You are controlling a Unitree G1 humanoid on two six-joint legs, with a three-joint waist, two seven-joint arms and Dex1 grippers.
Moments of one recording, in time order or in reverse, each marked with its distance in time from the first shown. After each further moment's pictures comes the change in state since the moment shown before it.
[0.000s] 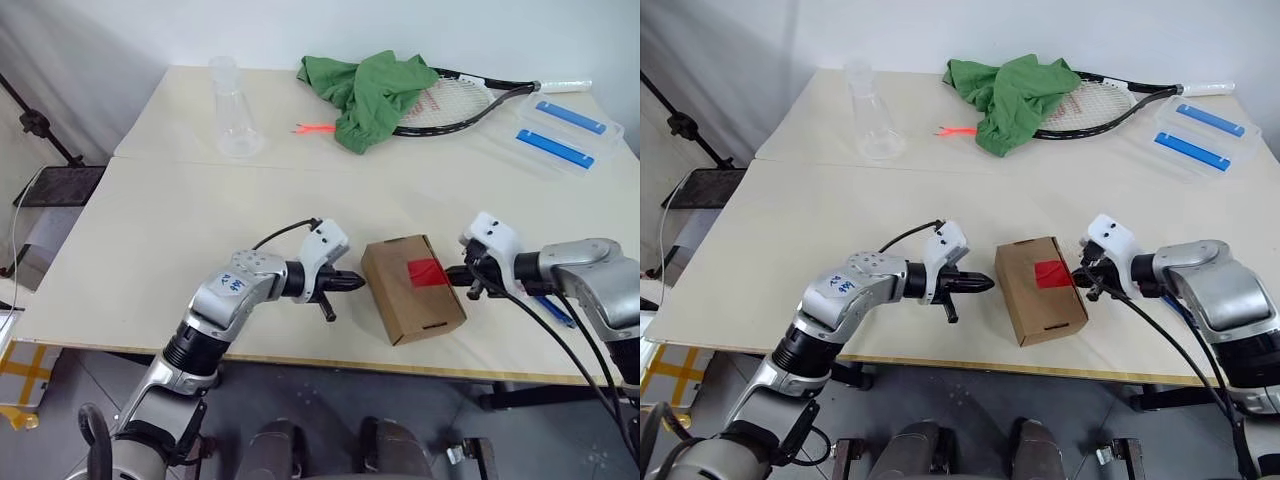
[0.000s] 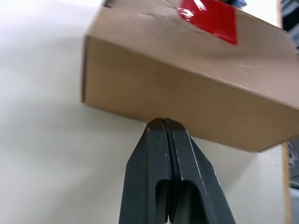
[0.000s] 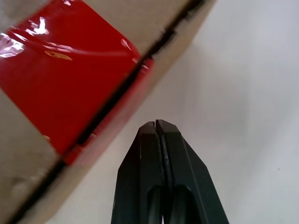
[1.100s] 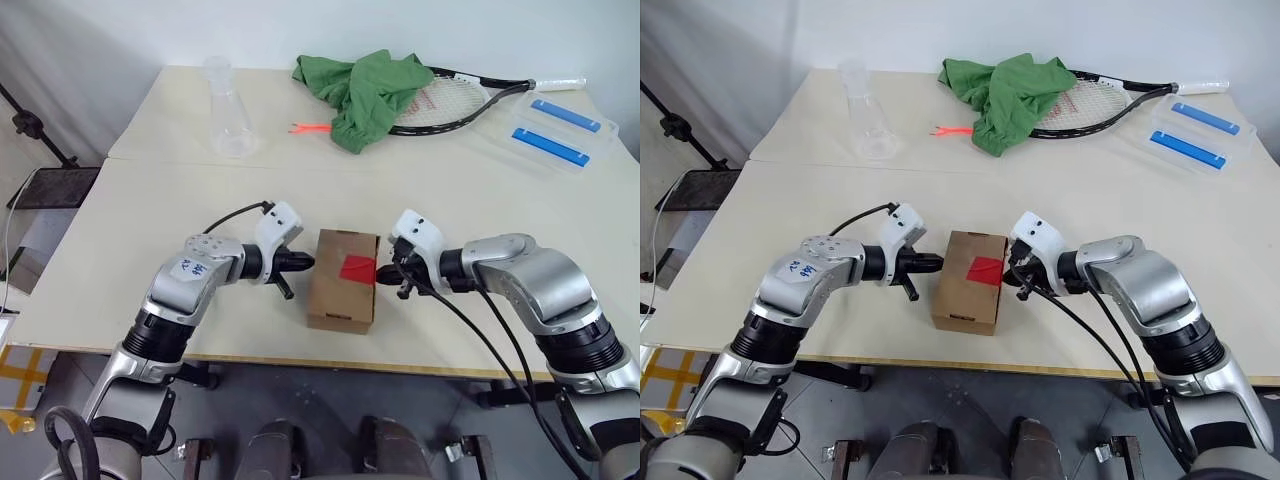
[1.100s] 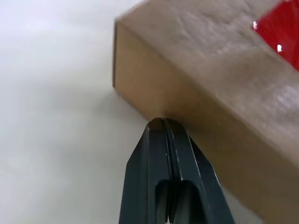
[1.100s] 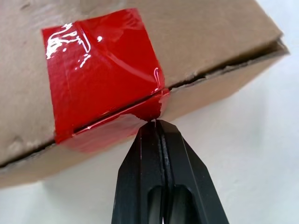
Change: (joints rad) left arm -0.018 0.181 0.065 0.015 0.049 0.027 -0.047; right arm -0.137 0.263 0.110 -0.138 0.021 0.217 -0.138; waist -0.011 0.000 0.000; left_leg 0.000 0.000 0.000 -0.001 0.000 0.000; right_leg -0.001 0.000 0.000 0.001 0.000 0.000
